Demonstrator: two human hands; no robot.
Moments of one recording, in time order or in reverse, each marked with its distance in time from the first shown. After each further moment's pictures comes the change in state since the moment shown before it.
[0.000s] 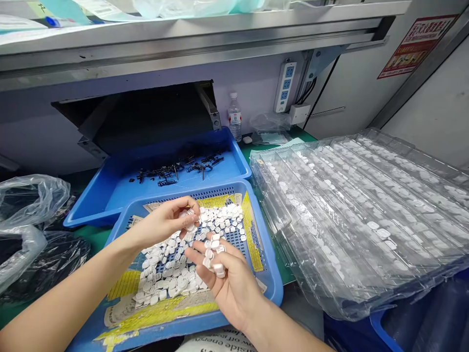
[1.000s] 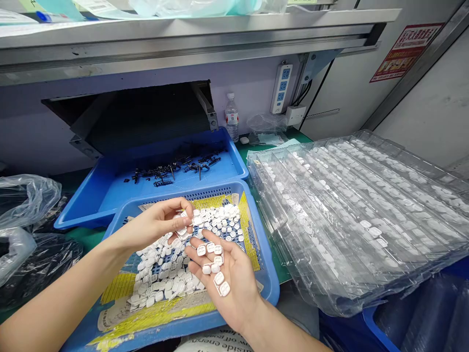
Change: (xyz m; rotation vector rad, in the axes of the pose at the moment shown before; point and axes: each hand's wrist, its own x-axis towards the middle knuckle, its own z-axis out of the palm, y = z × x) left_hand -0.005 0.004 -0.004 -0.127 -0.056 -0.027; right_hand 0.004 0.002 0.001 0.138 -0.131 -0.009
